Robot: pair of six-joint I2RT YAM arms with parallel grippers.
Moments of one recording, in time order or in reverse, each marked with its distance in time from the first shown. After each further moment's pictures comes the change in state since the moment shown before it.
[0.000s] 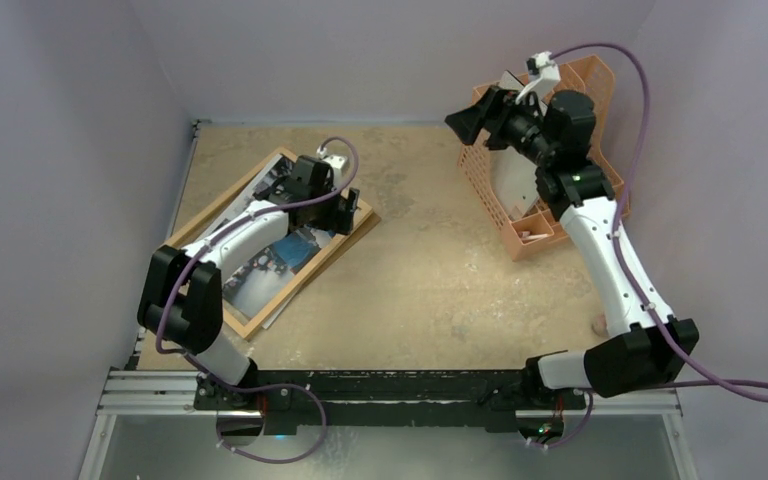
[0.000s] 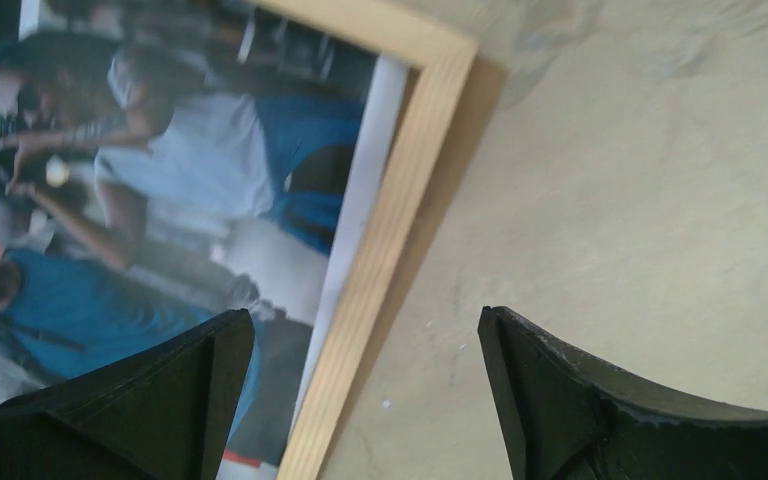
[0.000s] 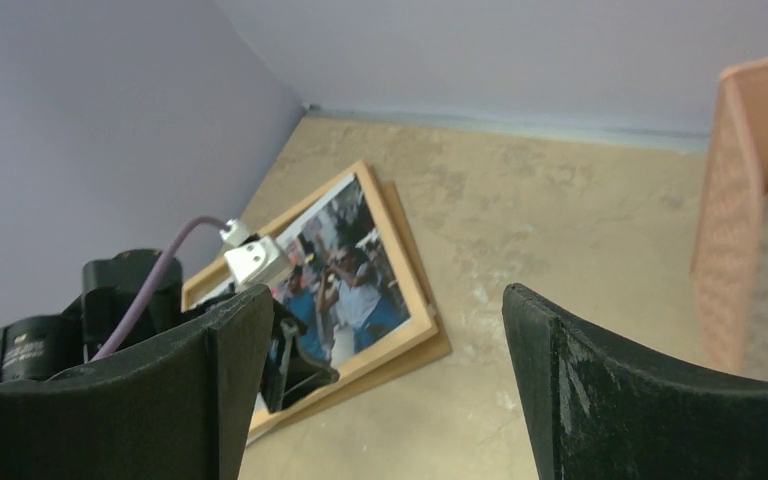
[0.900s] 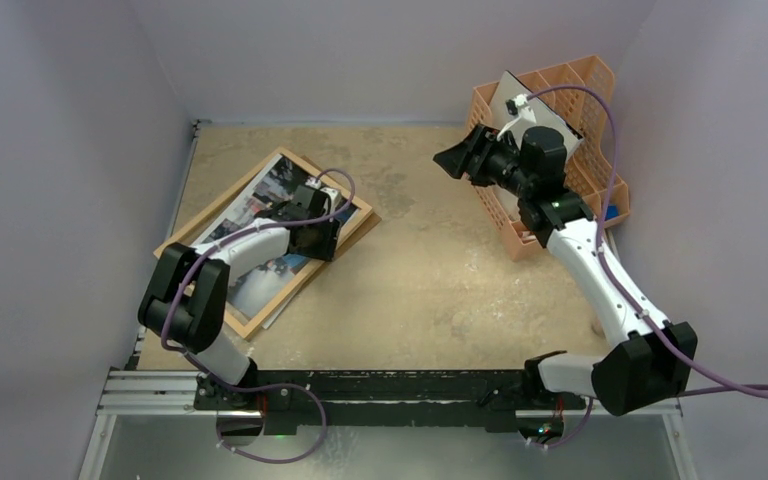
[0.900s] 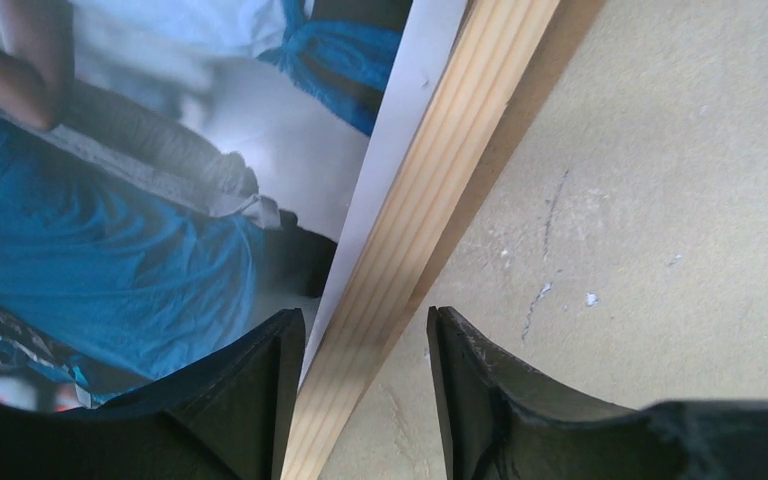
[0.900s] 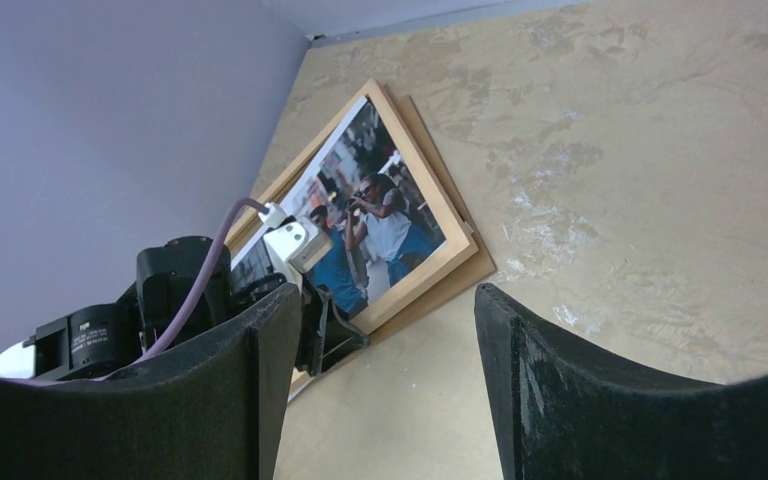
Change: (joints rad) left arm 0.014 0.012 -0.241 0.032 -0.069 -0.033; right arm 0.098 -0.069 -0.280 0.067 0.051 0.150
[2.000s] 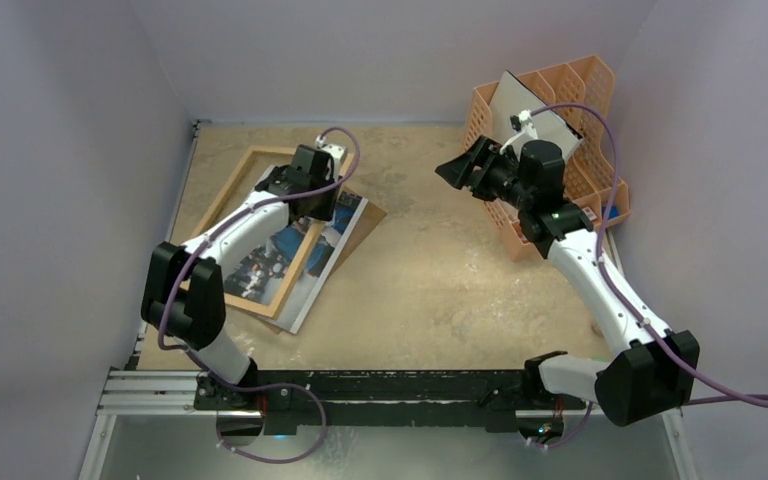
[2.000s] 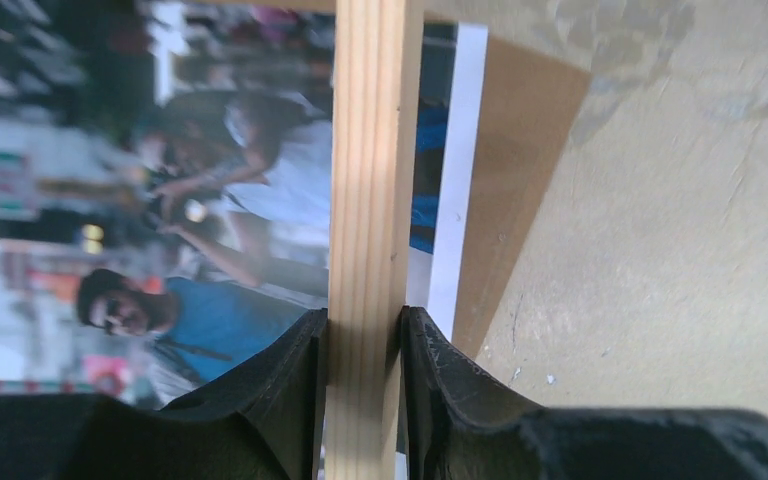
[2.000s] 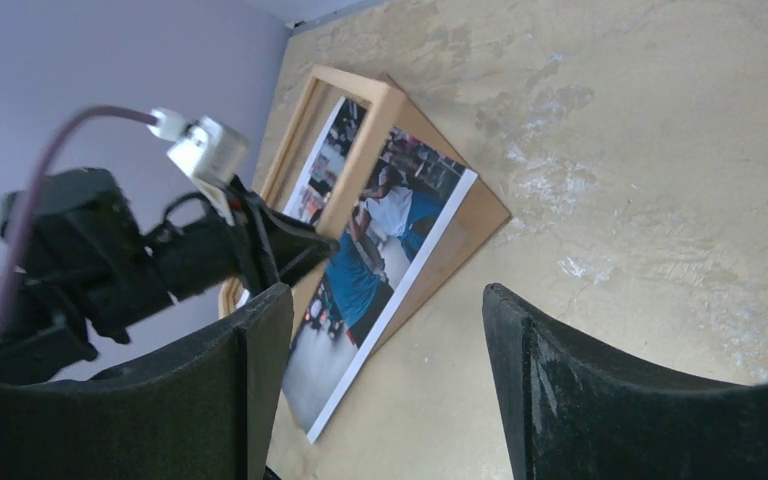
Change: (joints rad) left arm 0.000 0.042 0.281 -0.087 -0.058 0.108; right arm 0.001 -0.052 -0.087 -0.023 0.053 0.098
